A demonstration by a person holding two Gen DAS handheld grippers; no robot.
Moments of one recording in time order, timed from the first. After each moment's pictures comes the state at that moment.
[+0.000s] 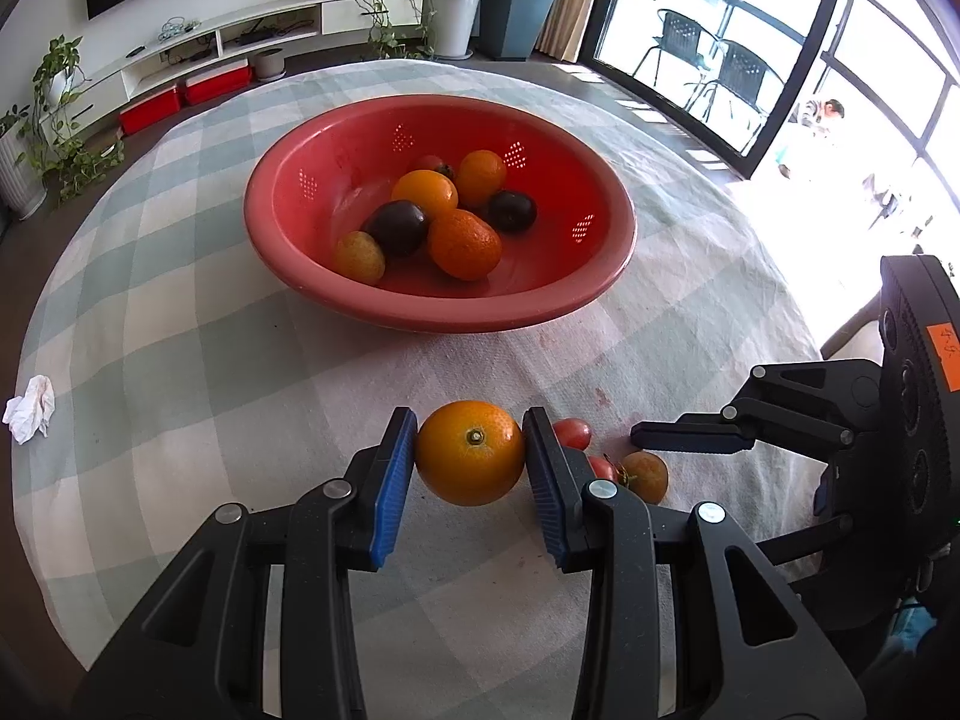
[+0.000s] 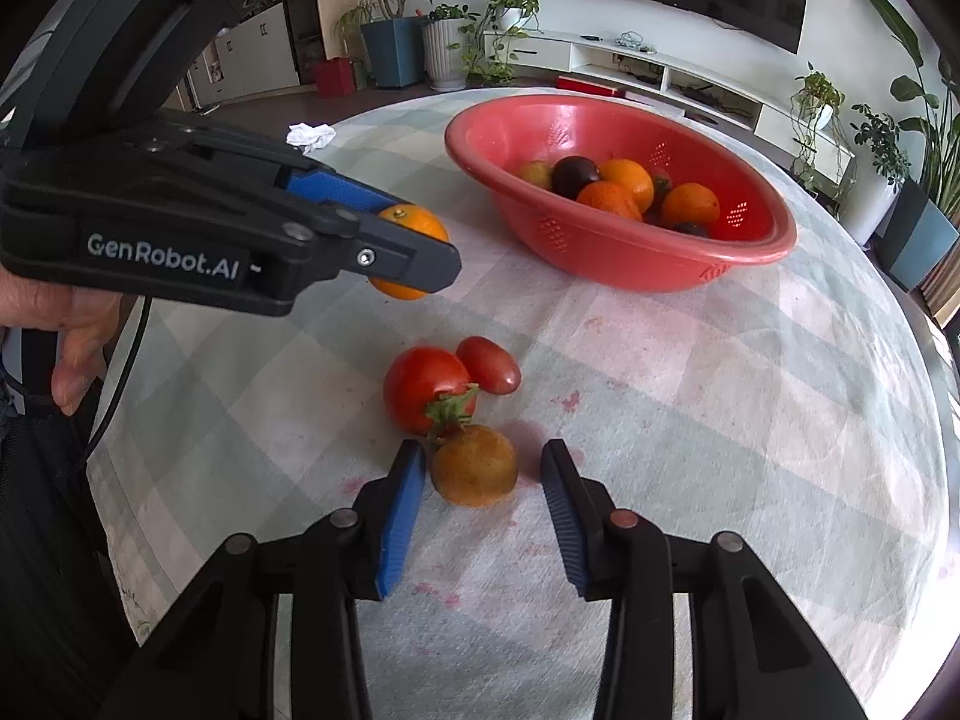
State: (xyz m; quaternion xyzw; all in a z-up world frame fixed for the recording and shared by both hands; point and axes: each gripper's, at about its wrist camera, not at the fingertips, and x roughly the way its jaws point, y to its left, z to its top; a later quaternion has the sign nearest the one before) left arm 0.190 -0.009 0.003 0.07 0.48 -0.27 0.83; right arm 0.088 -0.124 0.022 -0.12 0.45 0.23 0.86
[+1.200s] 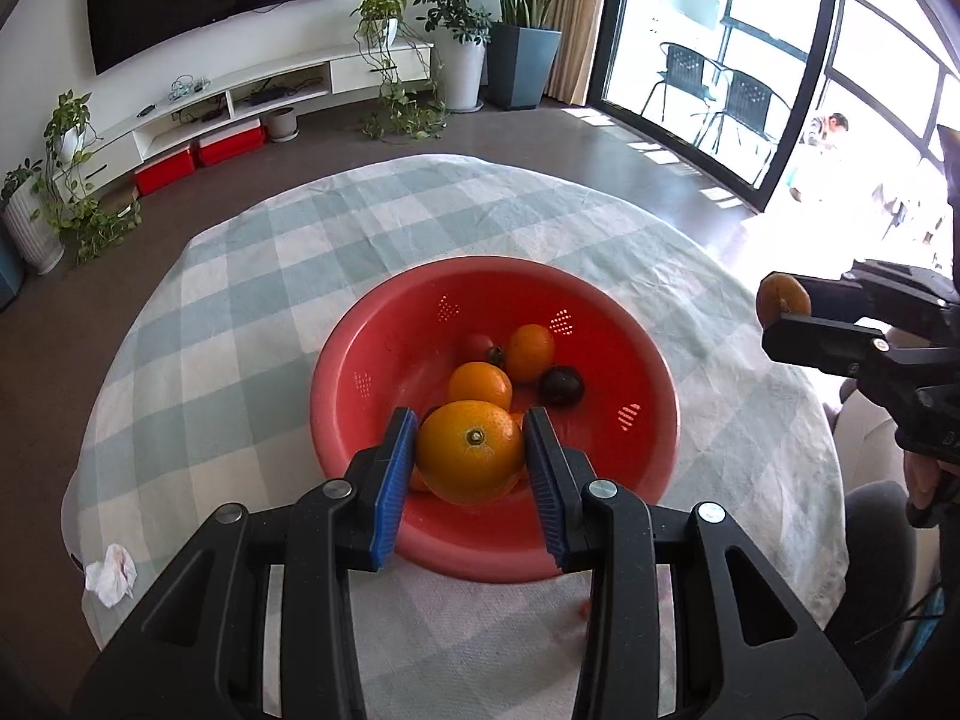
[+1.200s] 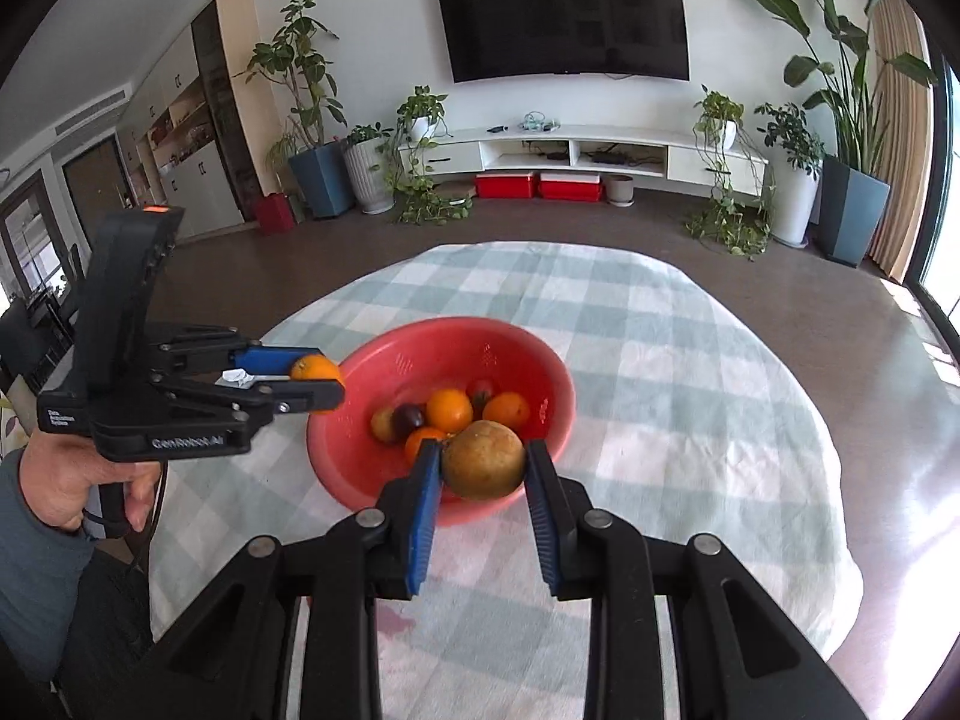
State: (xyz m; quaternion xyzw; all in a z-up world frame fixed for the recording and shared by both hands) left arm 0.269 -0.025 0.069 0.09 0.43 -0.26 0.86; right arm 0.152 -0.194 0.147 -0.02 0.36 0.17 0.92
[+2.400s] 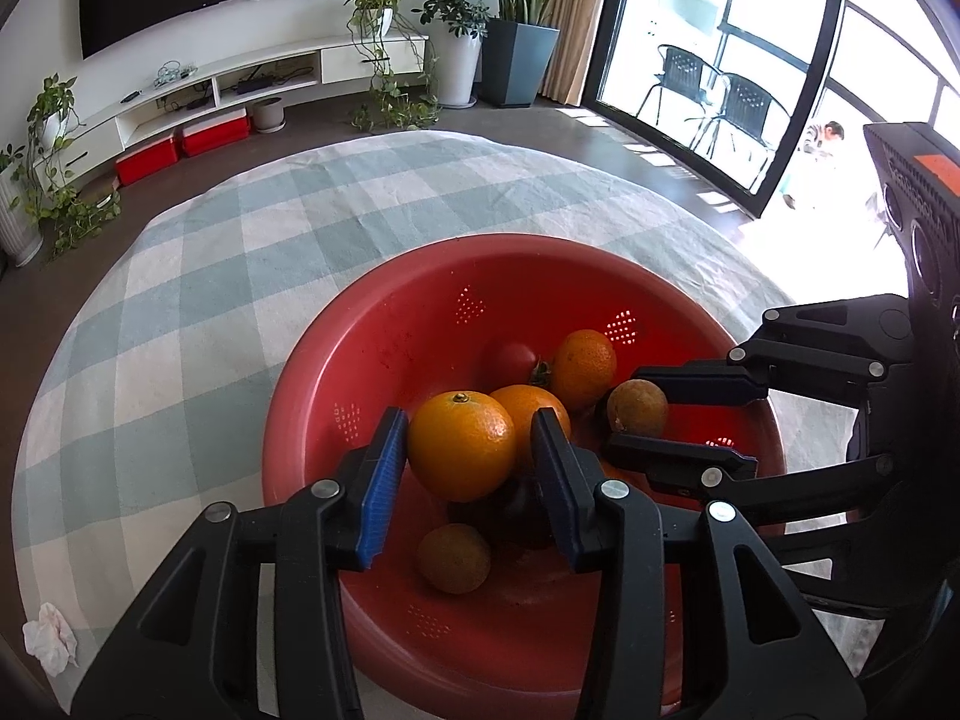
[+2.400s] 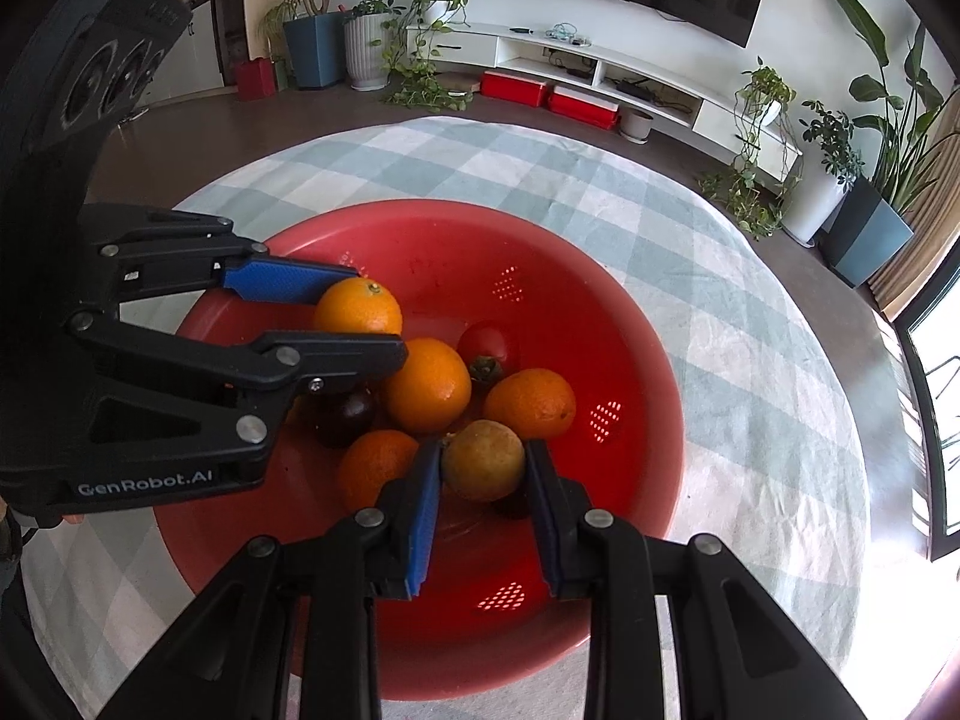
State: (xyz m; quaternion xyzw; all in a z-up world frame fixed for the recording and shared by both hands) left arm 0.323 -0.034 0.006 0.07 0.43 -0.28 0.86; right arm 0.235 -0.137 0.056 -0.13 0.46 0.14 0.87
